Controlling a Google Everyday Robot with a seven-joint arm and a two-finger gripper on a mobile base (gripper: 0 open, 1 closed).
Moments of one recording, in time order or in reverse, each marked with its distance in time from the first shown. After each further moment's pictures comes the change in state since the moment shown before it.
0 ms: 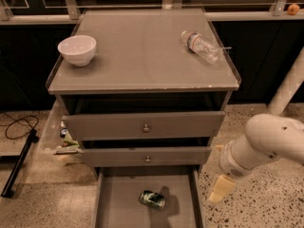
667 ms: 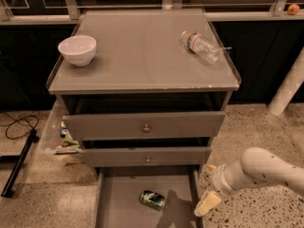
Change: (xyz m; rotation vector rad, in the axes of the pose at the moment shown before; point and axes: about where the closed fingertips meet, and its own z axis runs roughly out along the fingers) arm 0.029 -0.002 0.130 -0.080 -0.210 0.072
